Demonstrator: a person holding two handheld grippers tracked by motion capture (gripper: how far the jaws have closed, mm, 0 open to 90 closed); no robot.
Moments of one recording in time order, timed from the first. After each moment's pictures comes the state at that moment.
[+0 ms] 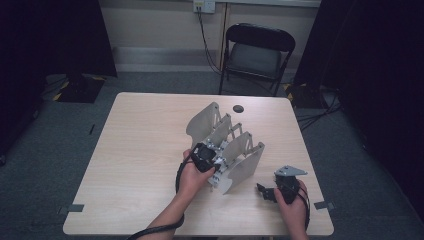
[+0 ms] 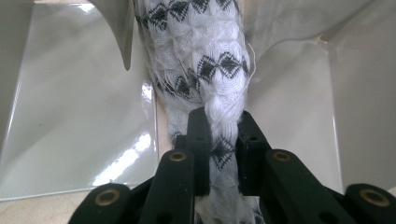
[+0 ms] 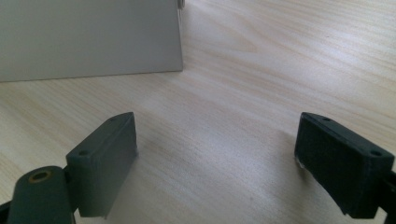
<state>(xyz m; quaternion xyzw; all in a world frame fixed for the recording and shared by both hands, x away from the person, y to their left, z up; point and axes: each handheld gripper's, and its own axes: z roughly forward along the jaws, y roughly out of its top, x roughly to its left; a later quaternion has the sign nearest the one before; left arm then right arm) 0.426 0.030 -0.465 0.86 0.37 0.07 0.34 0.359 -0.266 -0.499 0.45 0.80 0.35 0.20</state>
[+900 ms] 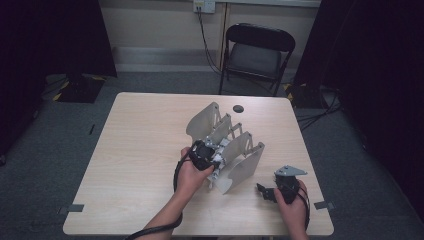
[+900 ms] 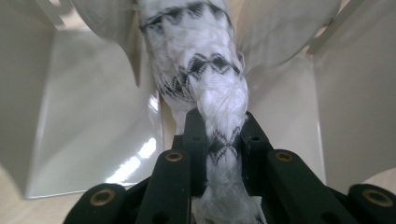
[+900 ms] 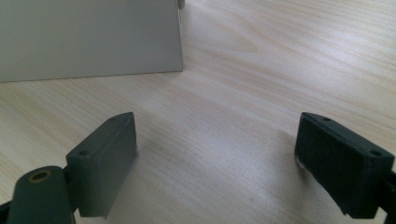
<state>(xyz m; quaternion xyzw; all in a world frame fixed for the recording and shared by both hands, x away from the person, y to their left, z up) 0.425 0.036 -0.435 0.86 0.35 0.09 0.36 0.359 -0.265 -0.499 0.45 0.80 0.35 0.20</state>
